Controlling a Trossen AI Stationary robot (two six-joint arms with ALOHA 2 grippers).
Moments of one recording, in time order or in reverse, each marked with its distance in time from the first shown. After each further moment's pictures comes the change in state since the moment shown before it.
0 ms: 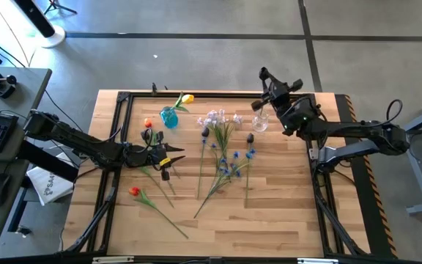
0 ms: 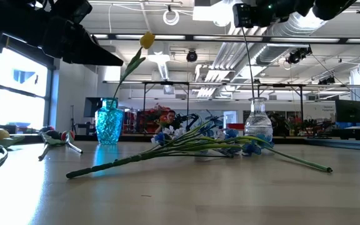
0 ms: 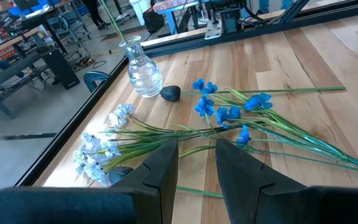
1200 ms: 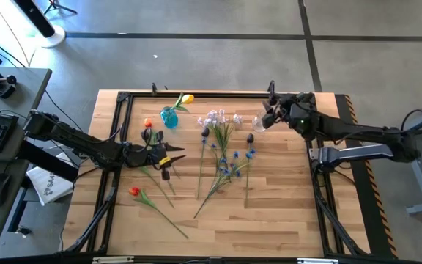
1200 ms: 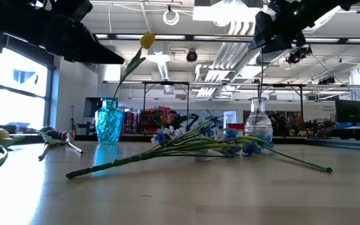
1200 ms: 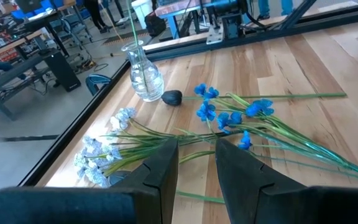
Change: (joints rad) left arm 0.009 0.000 0.000 0.022 0.000 0.002; right arm -0.002 -0.236 0.012 -0.916 -0.161 0.706
